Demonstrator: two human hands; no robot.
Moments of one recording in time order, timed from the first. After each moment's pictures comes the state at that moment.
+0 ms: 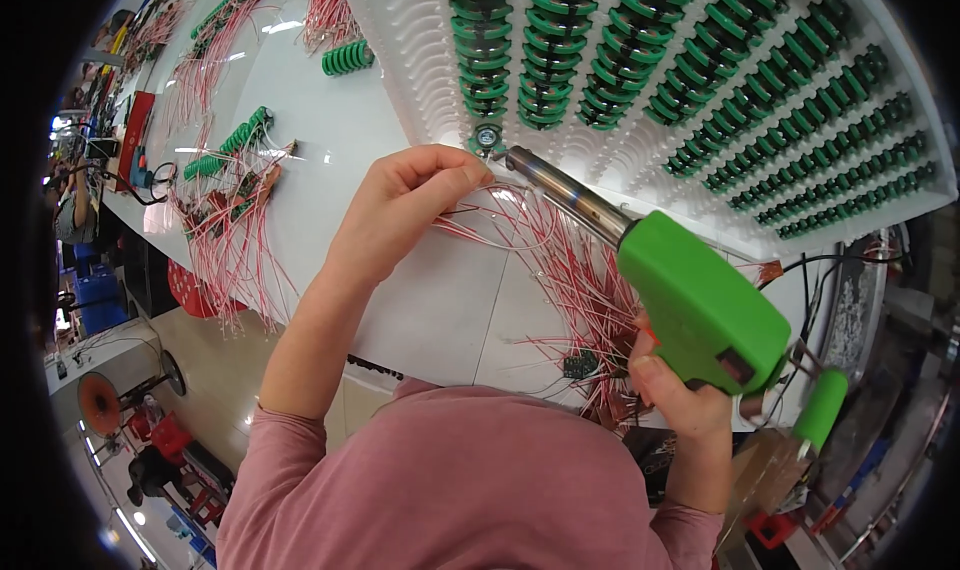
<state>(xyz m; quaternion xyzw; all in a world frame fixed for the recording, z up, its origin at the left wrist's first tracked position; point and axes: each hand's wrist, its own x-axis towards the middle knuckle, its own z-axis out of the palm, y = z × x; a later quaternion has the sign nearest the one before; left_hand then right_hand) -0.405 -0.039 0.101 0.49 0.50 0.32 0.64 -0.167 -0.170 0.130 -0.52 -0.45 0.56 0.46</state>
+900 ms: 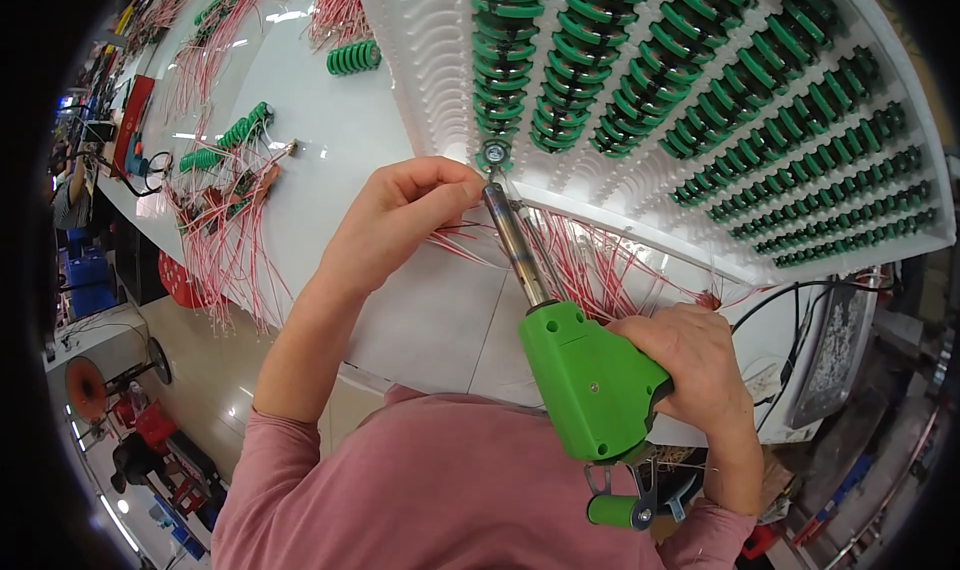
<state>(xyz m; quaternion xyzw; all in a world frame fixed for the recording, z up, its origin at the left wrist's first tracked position) -0.415 -0.034 0.103 0.46 0.47 0.31 0.68 -0.156 -0.115 0.144 -0.41 -0.85 0.23 0.23</state>
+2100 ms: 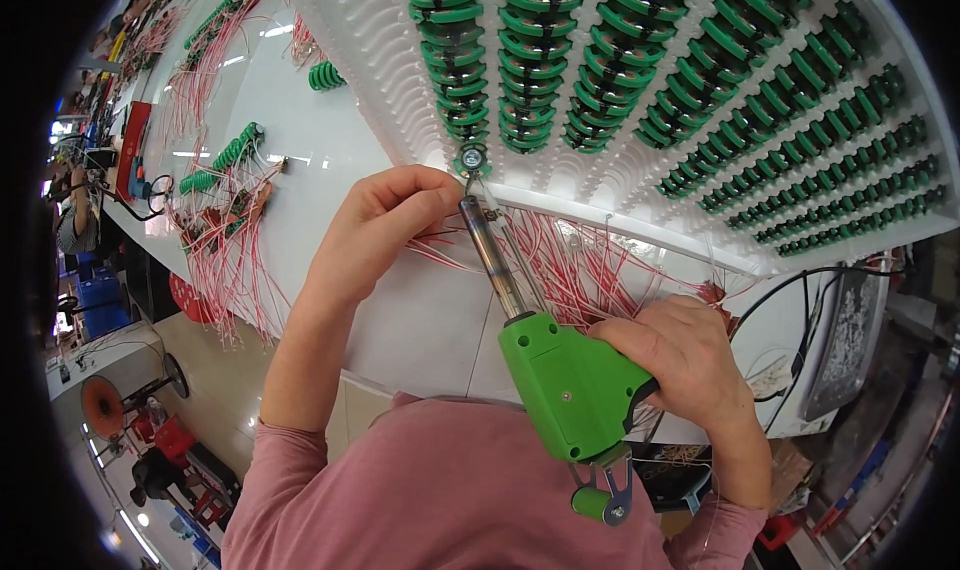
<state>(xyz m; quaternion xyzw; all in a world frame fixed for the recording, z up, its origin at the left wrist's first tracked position) -0.406 -0.029 0.110 0.45 0.49 0.29 0.69 -0.143 -0.113 0.132 -0.39 -0.86 0.24 0.23</state>
